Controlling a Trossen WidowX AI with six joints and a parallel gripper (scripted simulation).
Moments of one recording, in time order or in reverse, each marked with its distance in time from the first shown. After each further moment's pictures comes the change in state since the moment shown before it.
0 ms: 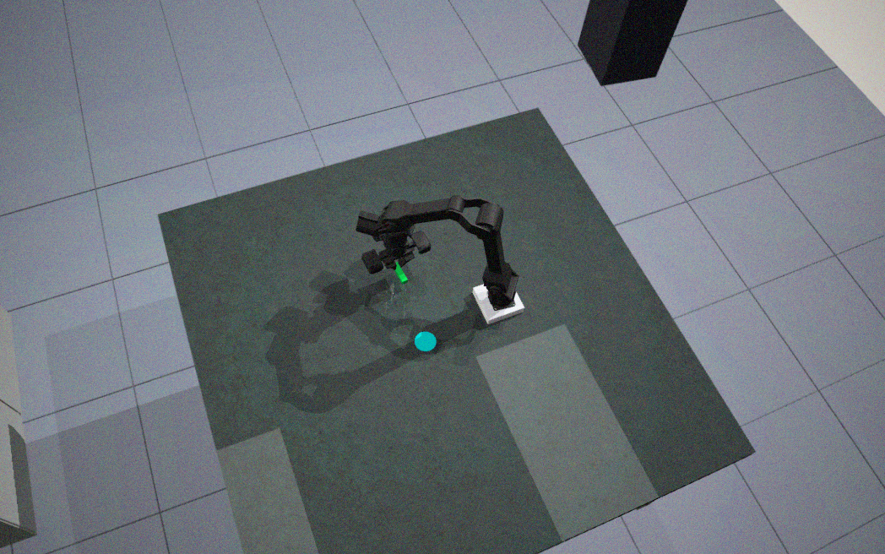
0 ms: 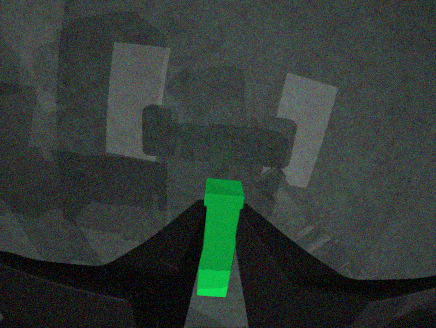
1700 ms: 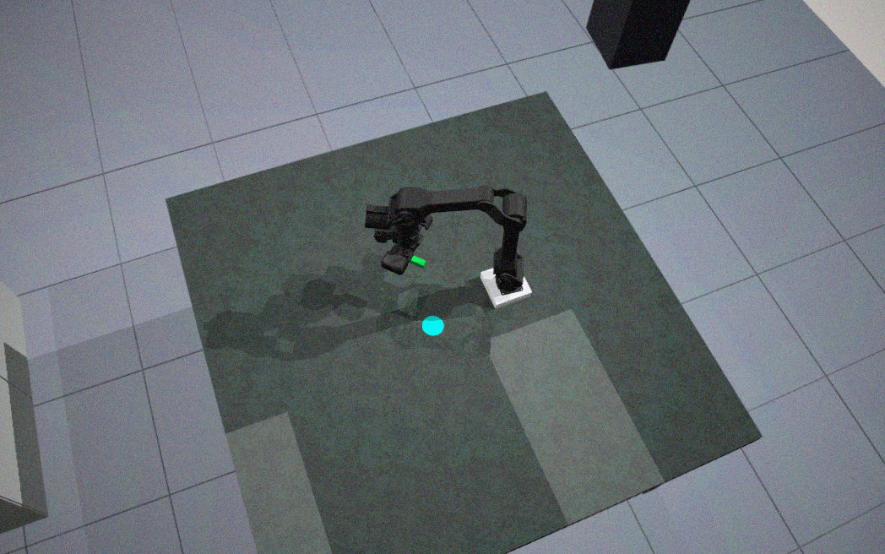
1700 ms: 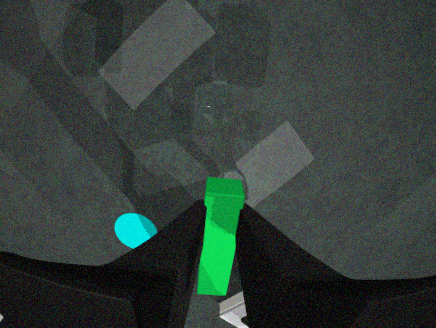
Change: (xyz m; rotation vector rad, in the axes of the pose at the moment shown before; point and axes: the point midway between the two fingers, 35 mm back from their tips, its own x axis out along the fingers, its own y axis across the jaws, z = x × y) arm -0.090 0.024 -0.068 -0.662 -0.016 0.000
